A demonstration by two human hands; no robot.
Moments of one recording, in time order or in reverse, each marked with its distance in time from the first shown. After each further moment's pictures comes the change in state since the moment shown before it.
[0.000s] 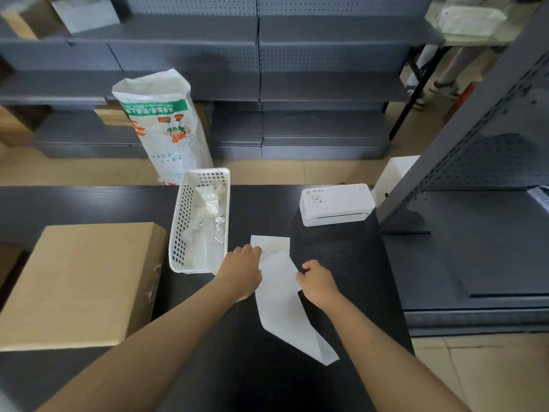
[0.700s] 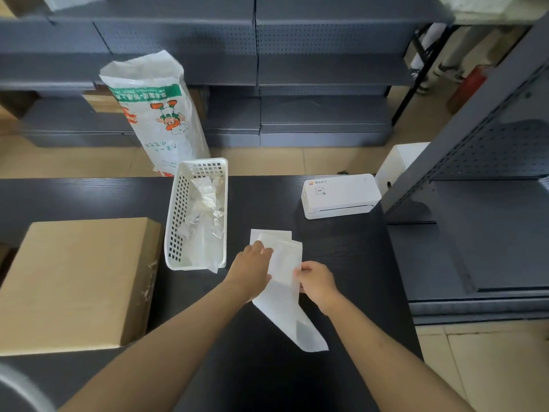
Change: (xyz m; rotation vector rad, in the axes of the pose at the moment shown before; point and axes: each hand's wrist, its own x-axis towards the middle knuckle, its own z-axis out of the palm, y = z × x) left_hand 0.023 0.002 0.037 0.007 0.024 0.093; right_hand 0.008 0.005 0.020 0.329 0.011 0.086
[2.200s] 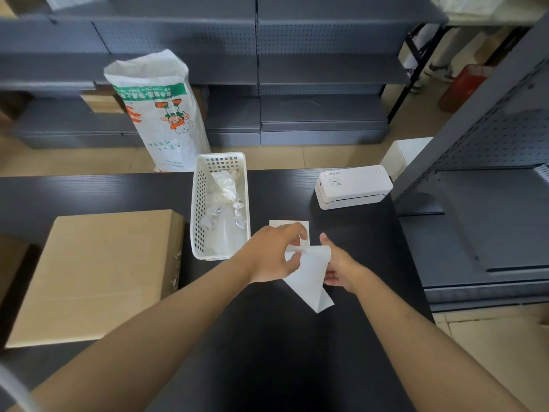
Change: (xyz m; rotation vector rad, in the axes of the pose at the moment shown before) left_hand -0.041 -0.022 -0.061 -0.366 0.086 0.354; right_hand -0.023 -0.034 -0.009 0.266 -0.175 0.327
